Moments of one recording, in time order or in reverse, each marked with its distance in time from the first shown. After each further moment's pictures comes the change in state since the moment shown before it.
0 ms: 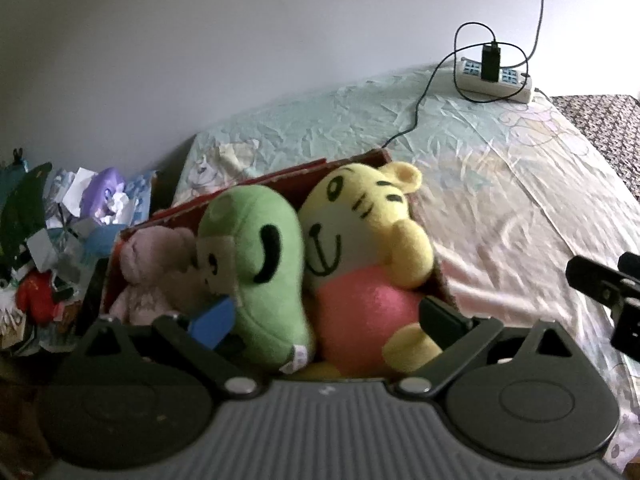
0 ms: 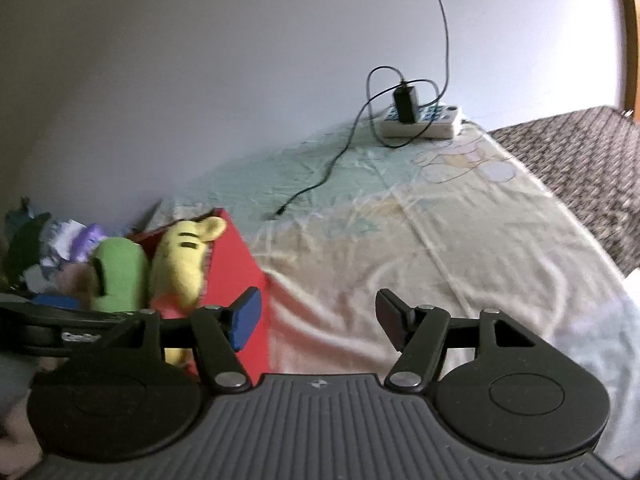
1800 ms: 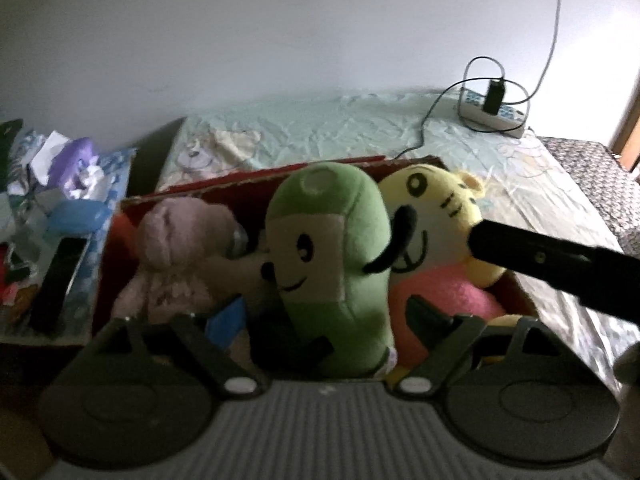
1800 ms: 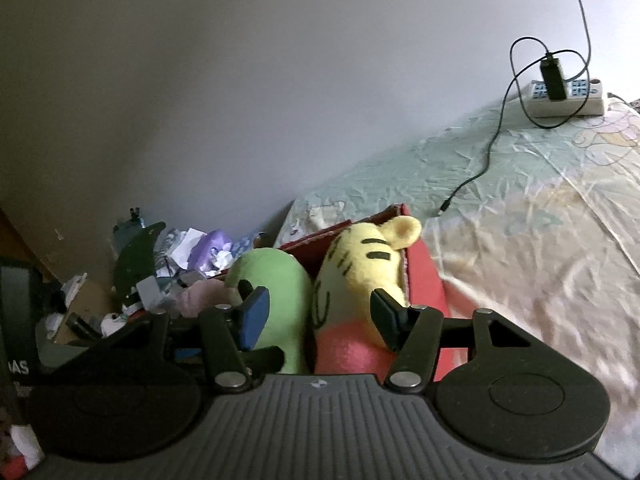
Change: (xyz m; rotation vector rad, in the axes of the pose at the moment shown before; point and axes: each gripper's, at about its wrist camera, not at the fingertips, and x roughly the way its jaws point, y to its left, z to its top) left arm 0.026 0.092 -0.021 -0.117 -0.047 -0.187; right arm 0.055 0.068 0.004 0.064 0.010 0.412
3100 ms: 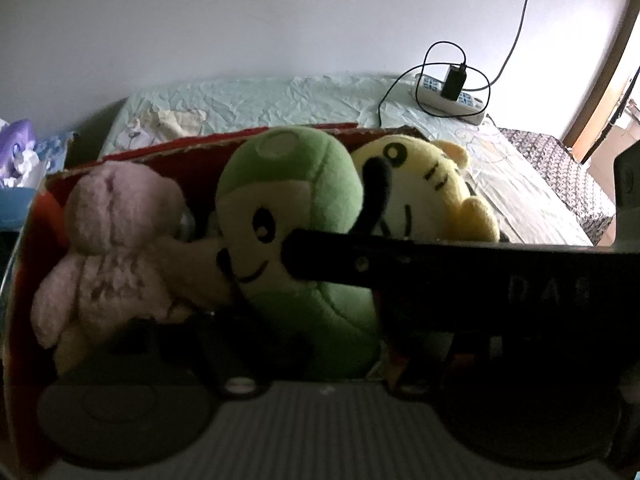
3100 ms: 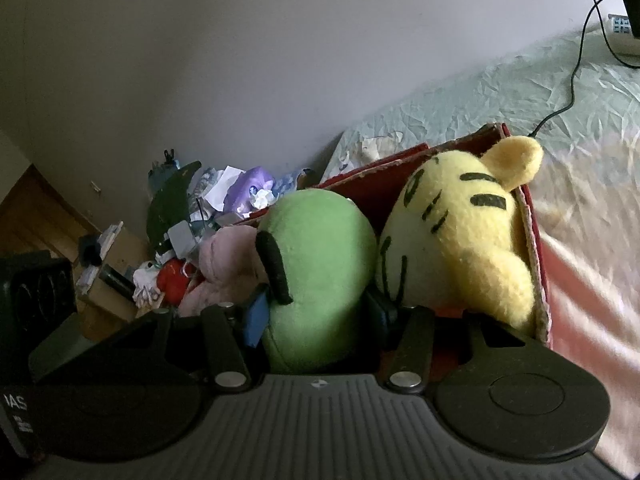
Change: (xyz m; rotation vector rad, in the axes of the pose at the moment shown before) left arm 0.043 0.019 -0.008 0.023 0.014 -0.217; right arm 0.078 0.007 -0.007 -0.018 0.206 0.174
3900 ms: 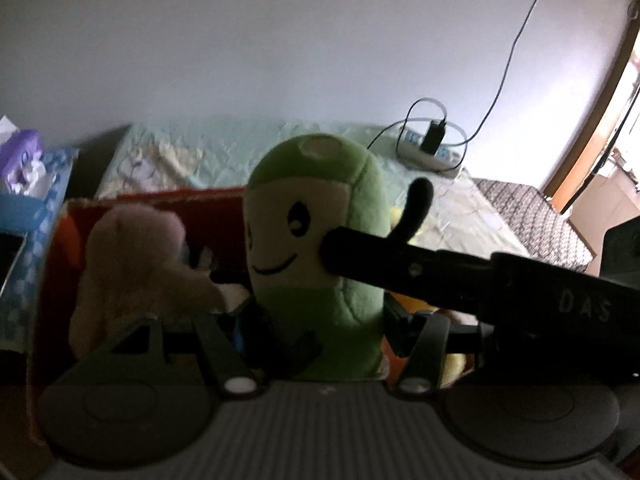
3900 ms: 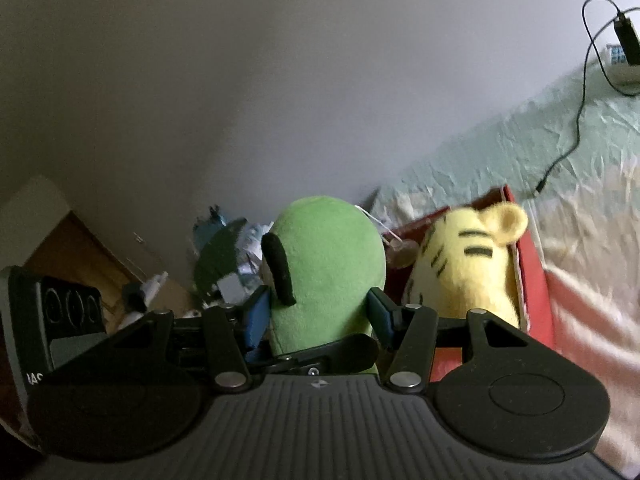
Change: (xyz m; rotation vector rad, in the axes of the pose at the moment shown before) left arm -0.047 -0.007 0.011 -0.076 -0.115 -0.053; right arm -0.044 0.001 0.001 0.040 -0.158 0.112
